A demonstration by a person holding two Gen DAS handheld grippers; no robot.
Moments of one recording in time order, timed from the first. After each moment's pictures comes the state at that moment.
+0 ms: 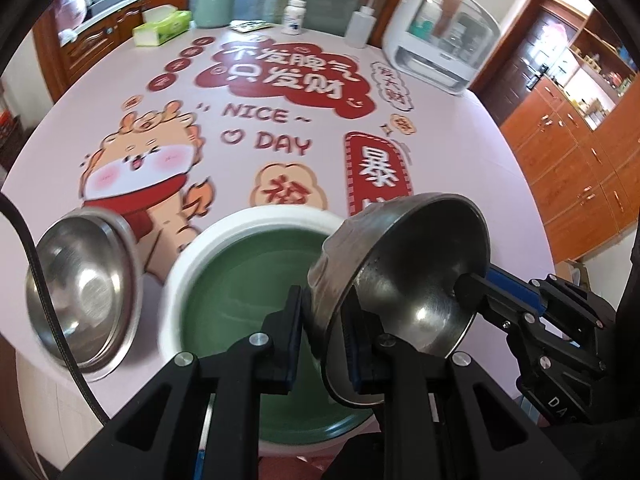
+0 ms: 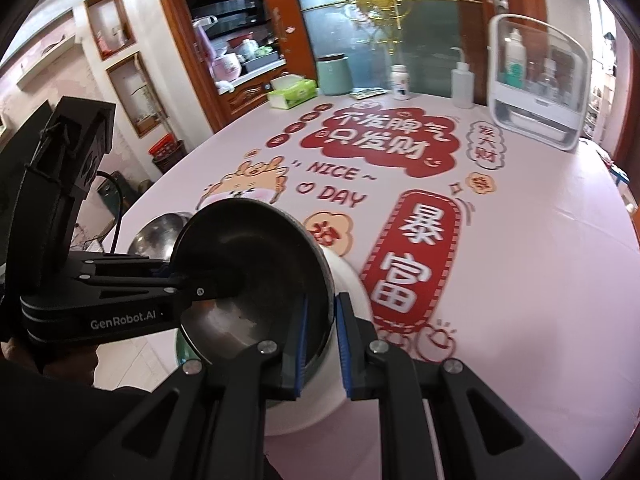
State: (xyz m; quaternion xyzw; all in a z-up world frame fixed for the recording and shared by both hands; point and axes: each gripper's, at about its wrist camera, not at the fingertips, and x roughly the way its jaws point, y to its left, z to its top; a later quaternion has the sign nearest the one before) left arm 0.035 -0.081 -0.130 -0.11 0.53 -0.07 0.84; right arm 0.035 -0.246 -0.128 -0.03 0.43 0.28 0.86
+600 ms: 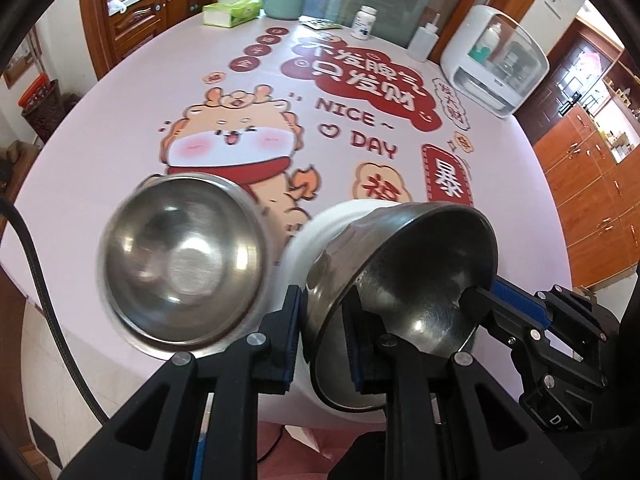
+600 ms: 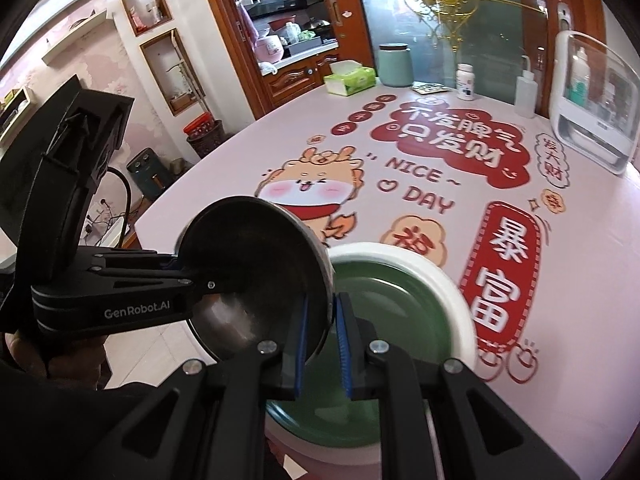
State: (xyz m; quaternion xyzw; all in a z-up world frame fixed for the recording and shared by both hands) left arm 0.012 0.014 -0.128 -0.13 0.54 -0.01 0.83; right arm 0.022 -0.155 -0.128 -0.05 0.44 0.33 0.83
